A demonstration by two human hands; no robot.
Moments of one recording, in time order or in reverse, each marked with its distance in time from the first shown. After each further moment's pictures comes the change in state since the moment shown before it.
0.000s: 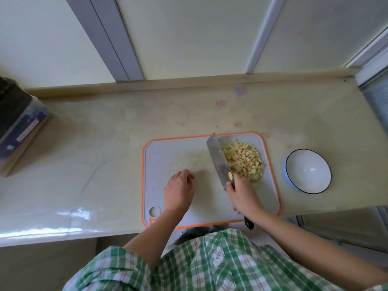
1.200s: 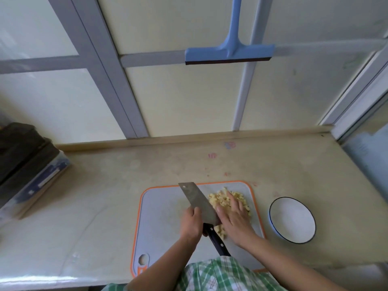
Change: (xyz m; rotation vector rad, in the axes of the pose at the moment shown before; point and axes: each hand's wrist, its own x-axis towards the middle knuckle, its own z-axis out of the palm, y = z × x) left_hand -0.003 0.116 -0.018 -0.738 -0.087 -0.356; right_hand 0.016 -0.002 -0.054 -0.101 -0.093 -0.216
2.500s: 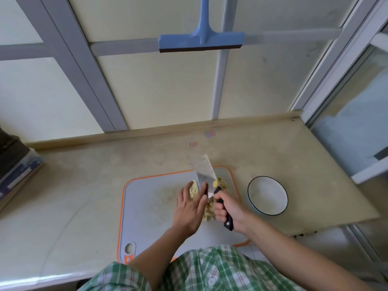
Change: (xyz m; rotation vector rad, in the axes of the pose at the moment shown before) left_hand 0.003 -0.033 0.012 0.876 -0.160 0.558; right_hand -0.031 -0.008 -0.021 1.283 -0.054 0.478
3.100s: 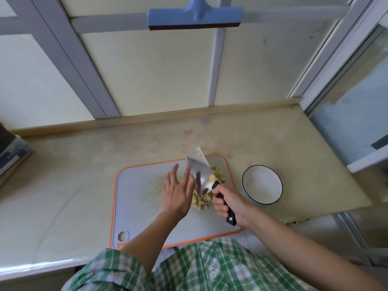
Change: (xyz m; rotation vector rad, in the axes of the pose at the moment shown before) left_hand 0.015 -0.002 -0.001 0.040 0.104 -0.135; right_hand -0.011 -0.001 -0.020 -0.086 -0.085 0.033
